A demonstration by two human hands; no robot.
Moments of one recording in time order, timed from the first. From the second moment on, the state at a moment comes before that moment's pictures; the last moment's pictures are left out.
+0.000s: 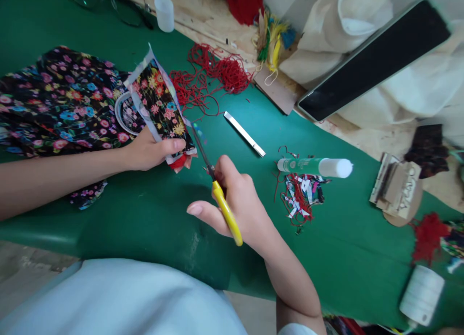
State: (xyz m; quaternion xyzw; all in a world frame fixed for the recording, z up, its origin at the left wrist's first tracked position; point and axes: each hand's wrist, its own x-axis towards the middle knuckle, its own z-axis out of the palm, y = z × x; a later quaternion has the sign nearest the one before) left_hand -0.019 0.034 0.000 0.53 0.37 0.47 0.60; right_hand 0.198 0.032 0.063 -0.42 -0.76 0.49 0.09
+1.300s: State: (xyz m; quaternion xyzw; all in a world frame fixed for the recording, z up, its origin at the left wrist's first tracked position) left_hand -0.010 0.038 -0.010 0.44 0.44 0.53 0.57; right_hand 0.211 0.050 0.070 -0.47 -0.75 0.43 0.17
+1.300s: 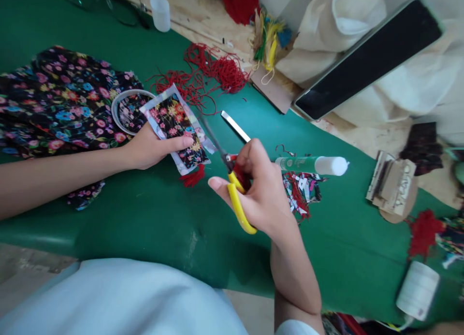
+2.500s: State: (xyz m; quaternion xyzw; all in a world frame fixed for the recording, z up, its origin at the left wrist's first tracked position) left_hand -0.013 0.042 -0.008 0.33 0.38 0.51 0.70; right_hand 0.216 0.047 0.089 -0.51 -0.85 0.09 -0.11
